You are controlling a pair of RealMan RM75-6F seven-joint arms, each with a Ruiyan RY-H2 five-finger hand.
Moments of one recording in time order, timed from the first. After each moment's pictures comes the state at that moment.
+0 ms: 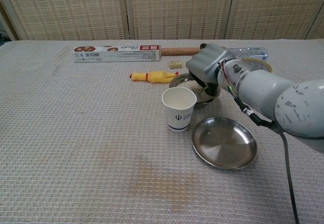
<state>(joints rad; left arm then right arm) -0.18 -1.11 0.05 -1.48 1.64 1.43 -0.27 1.01 -1.80 0.22 -1.26 -0.65 1.00 -1.28</state>
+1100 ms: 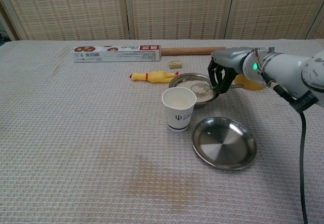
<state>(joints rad) -0.18 -1.11 0.06 -1.49 1.64 1.43 -0.26 0.97 -1.68 0.28 -1.31 -0.48 0.89 -0.84</state>
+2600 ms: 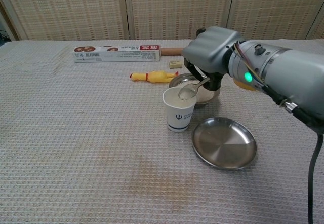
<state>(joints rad) -0.17 -1.10 0.07 -1.50 1.67 1.44 -0.26 1.11 -1.61 0.07 -1.73 -0.58 1.29 -1.29</state>
